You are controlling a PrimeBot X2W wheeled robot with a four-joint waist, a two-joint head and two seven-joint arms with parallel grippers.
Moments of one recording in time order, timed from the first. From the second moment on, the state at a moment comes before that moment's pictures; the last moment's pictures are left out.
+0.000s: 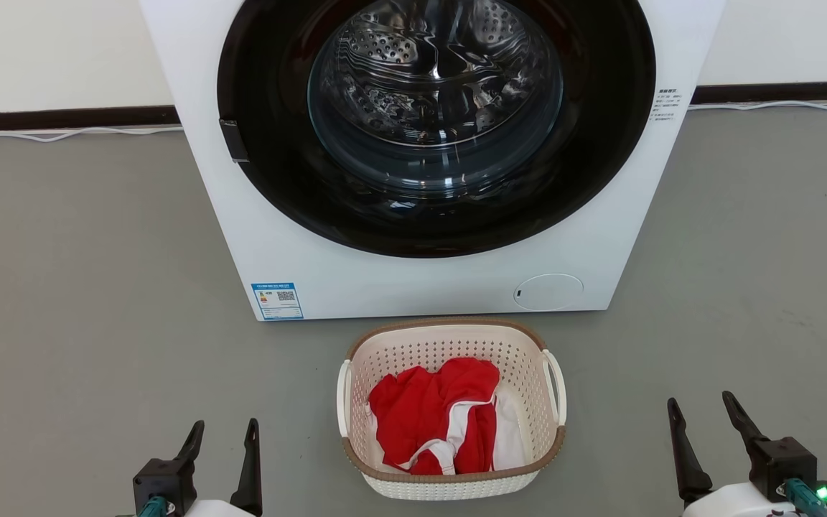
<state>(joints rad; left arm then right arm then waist) 0.00 0.04 0.00 0.39 -0.10 -0.03 -0.25 -0.02 -0.05 -0.17 0.41 -0.11 0.12 -0.25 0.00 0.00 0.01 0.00</state>
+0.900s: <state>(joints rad) -0.04 0.04 -0.01 0.44 -0.10 -0.05 -0.25 -0.05 -0.05 -0.19 0.44 -0.11 0.12 -0.25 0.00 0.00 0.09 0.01</state>
